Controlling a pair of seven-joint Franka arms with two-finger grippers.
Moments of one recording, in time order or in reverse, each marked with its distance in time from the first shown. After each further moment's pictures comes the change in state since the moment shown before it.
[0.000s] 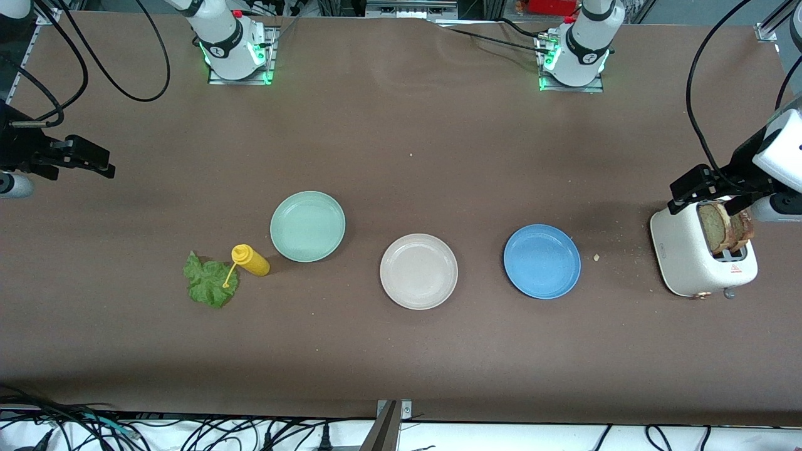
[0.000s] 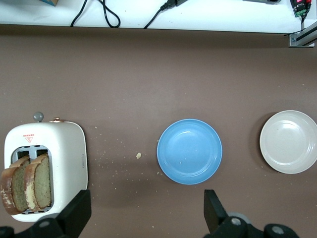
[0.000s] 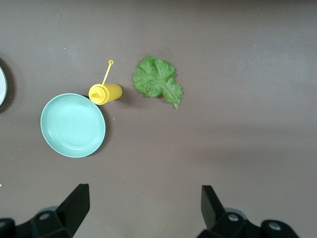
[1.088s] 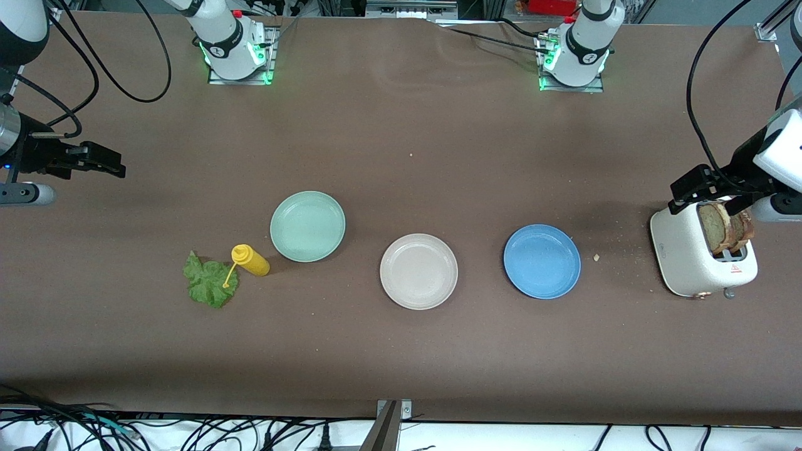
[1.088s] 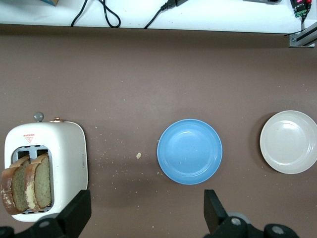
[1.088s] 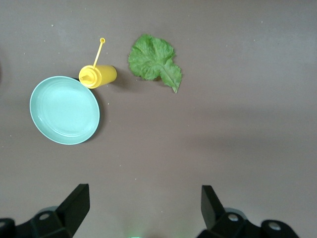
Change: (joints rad) left arm 0.001 0.000 0.000 0.000 0.000 0.000 0.000; right arm 0.003 0.015 0.001 -0.034 -0.012 -0.042 0.000
